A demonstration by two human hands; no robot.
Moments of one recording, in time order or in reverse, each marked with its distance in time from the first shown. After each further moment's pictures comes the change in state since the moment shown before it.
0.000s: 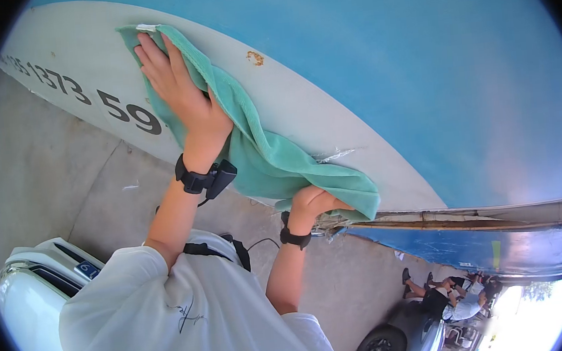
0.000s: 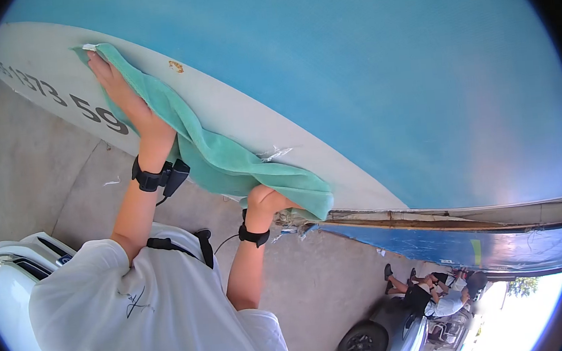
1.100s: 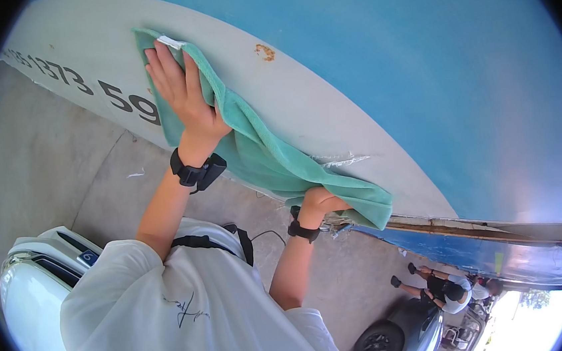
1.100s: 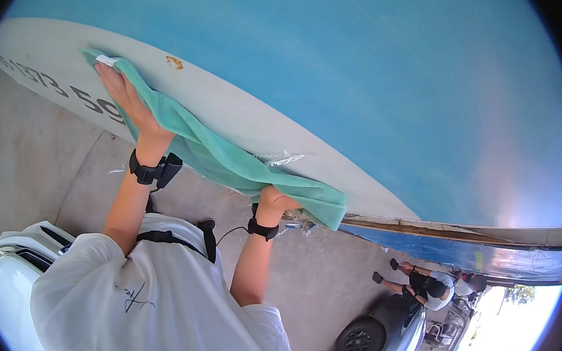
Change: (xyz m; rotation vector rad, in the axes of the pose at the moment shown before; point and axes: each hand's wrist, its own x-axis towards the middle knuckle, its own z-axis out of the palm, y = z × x) left_hand -0.033 -0.034 -0.004 0.050 -0.036 0.196; right_hand 0.012 0.017 0.016 -0.026 0.219 -0.166
